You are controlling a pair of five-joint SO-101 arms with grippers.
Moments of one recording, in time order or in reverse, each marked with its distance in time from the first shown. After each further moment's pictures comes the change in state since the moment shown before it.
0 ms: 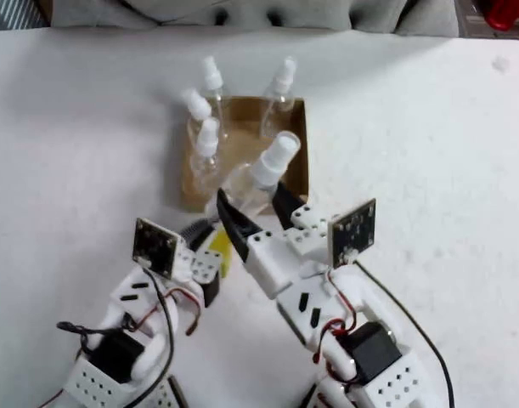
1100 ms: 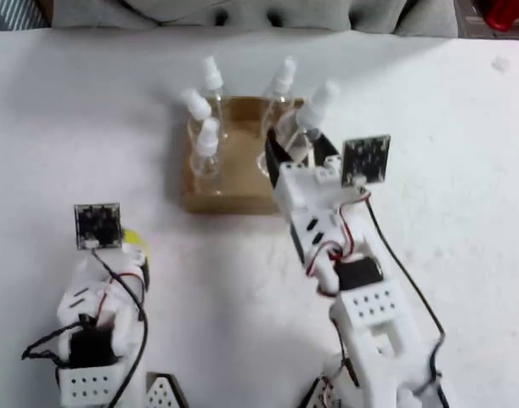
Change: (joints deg) left arm -37.3 0.0 3.2 15.5 -10.9; right arm 19.3 36.5 -6.8 -26.2 0.6
